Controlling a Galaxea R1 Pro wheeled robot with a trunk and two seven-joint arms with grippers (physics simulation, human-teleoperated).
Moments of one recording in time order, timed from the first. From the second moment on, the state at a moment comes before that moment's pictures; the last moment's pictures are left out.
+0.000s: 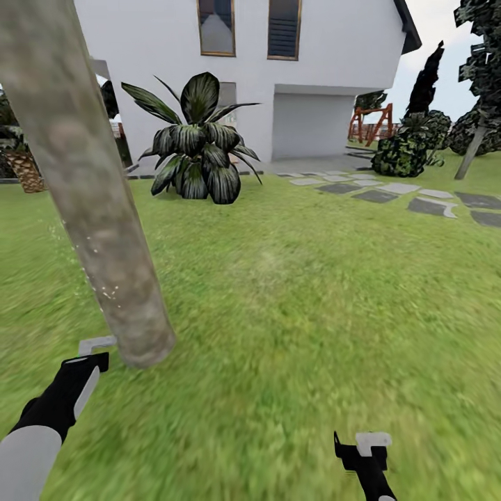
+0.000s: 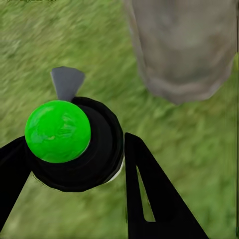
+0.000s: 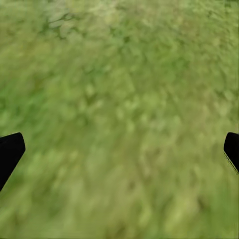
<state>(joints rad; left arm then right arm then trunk) -0.66 0.25 0.15 -0.74 0.04 0.45 0.25 -0.48 -0.03 -0.48 -0.11 0.55 -0.58 -0.11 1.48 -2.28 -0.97</state>
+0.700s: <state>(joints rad) -0.66 0.25 0.15 -0.74 0.04 0.45 0.25 -0.48 -0.03 -0.48 -0.11 0.55 -0.58 -0.11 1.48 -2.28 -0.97</state>
